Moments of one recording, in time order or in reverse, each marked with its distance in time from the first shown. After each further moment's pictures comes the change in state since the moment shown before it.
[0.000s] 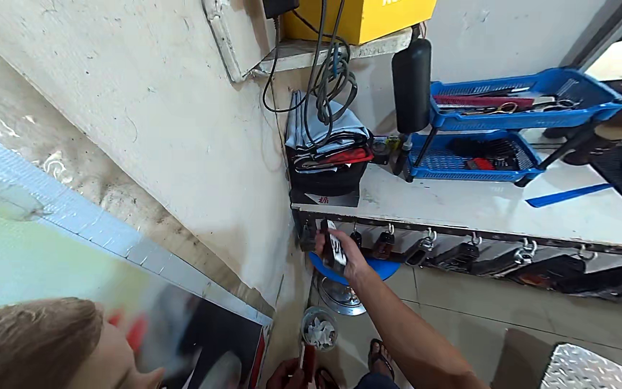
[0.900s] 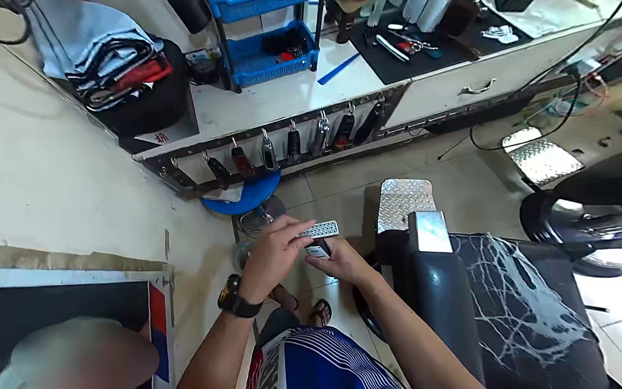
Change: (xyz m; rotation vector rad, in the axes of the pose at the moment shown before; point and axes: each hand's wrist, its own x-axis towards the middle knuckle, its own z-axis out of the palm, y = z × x) left_hand -0.059 0.097 0.207 0.772 -0.716 0.943; right_hand -0.379 0.022 -0.152 -1.506 0.404 -0.435
